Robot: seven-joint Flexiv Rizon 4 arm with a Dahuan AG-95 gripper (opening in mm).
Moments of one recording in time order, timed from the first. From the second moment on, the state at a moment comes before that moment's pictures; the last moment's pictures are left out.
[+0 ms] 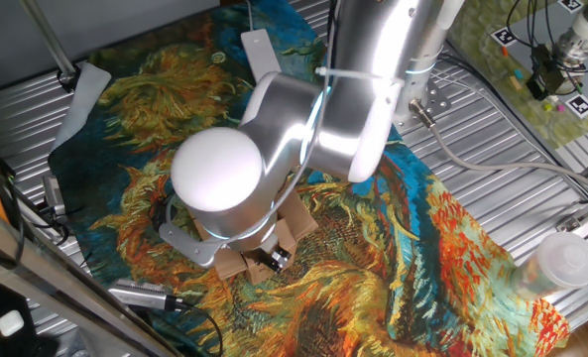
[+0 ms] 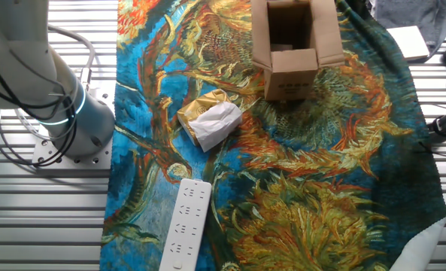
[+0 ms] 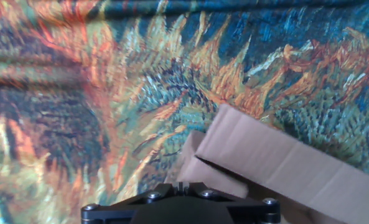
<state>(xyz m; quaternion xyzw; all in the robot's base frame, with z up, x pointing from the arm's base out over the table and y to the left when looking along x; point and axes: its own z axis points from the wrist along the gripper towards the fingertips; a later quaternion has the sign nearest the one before) 0.545 0.286 0.143 0.24 -0.97 0.00 0.05</state>
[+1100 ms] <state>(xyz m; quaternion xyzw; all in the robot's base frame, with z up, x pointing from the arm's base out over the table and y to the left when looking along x) 0.545 0.275 0.127 0.25 -0.97 0.00 0.04</state>
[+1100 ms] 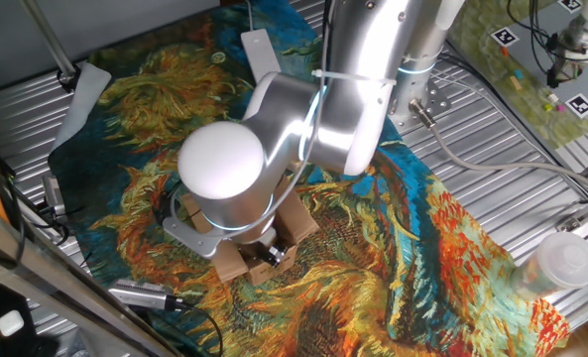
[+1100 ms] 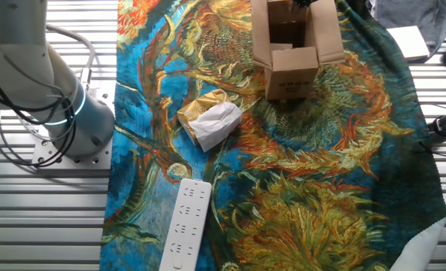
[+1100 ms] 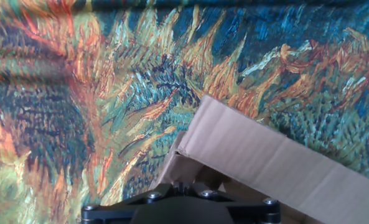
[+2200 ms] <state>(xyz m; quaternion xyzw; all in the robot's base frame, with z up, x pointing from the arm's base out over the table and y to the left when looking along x) 0.540 0.278 0.166 0.27 -0.96 -0.02 0.04</state>
